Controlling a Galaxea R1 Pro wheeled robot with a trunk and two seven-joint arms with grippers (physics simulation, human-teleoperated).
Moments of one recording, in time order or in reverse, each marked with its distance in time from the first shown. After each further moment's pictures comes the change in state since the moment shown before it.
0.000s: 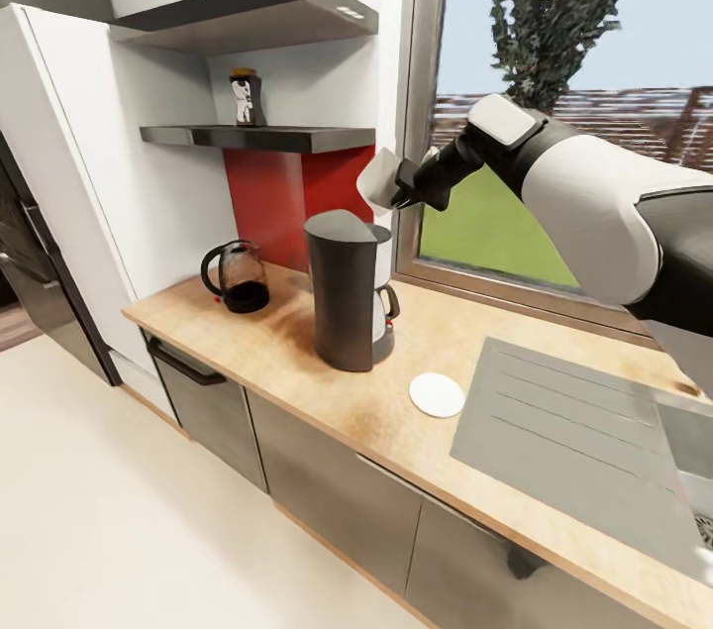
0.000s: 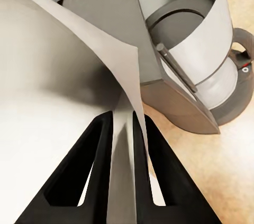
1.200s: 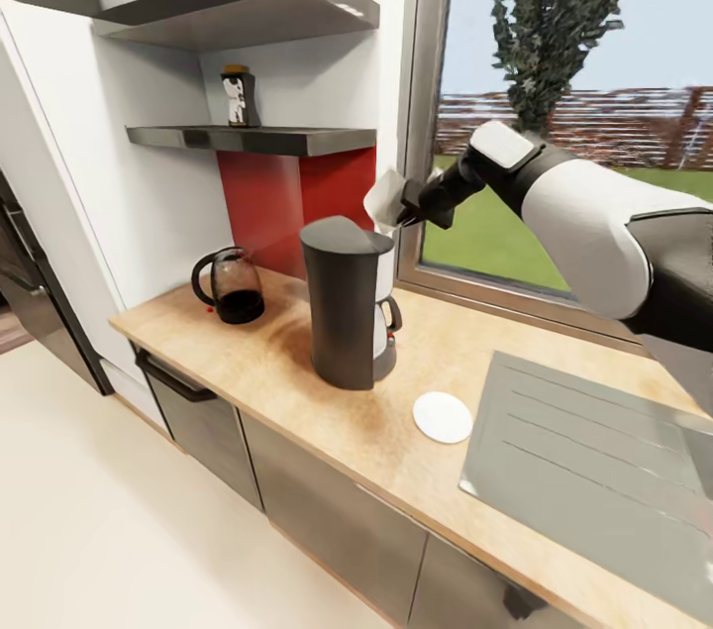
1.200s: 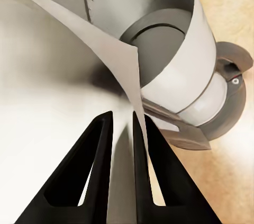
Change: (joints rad) left arm 0.000 0.000 0.000 0.000 0.001 0.000 0.000; right arm 0.055 -0.019 0.003 0.002 0.002 0.000 0.000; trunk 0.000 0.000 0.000
